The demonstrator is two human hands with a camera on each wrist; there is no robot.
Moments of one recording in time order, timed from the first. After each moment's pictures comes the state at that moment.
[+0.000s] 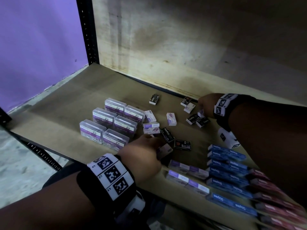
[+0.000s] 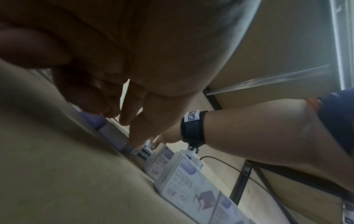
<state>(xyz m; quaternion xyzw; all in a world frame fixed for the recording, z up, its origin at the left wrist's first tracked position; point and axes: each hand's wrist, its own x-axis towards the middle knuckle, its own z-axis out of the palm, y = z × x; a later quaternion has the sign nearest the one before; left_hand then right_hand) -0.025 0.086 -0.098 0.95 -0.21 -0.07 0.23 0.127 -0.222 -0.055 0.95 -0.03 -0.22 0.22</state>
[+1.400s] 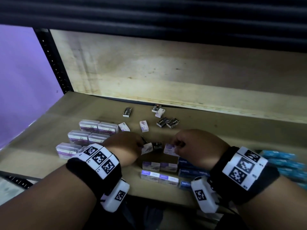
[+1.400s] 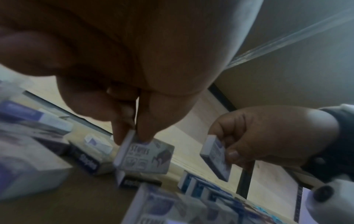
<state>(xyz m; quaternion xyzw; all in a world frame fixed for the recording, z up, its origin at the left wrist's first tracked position) -0.004 0.048 -0.034 0.94 -0.29 -0.14 0.08 -0.105 -0.171 -0.005 0.99 -0.01 -0.05 -0.16</state>
